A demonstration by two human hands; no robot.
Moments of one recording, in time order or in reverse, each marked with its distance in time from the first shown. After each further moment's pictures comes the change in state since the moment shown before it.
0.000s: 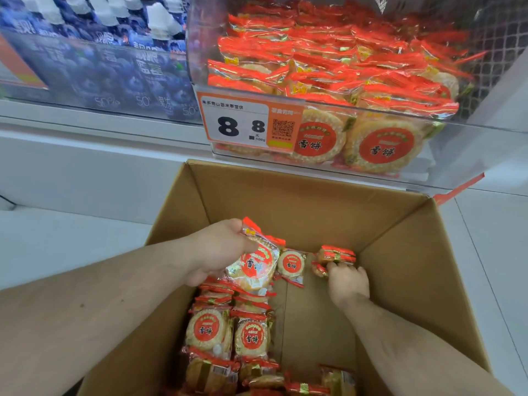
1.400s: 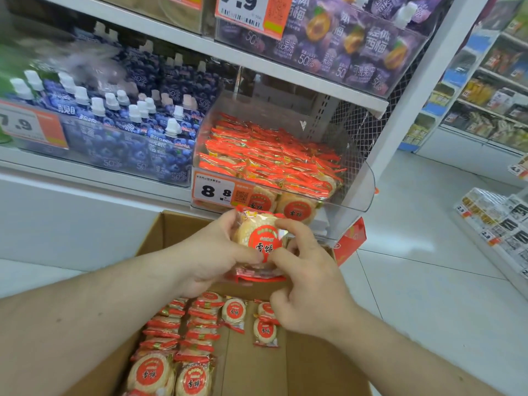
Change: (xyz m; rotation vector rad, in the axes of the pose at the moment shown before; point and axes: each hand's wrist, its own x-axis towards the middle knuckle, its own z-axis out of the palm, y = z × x) left_hand -0.111 0.052 0.016 -0.406 -0.169 0.579; right_hand -0.200 0.011 -0.260 0.436 0.880 -0.641
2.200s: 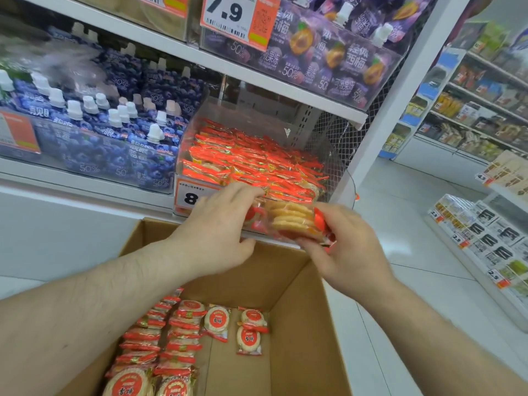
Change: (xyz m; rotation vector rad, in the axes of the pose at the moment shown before) left_hand 0.014 0.031 0.005 1.188 0.240 0.648; right_hand 0.017 0.045 -0.060 -0.139 0.141 0.139
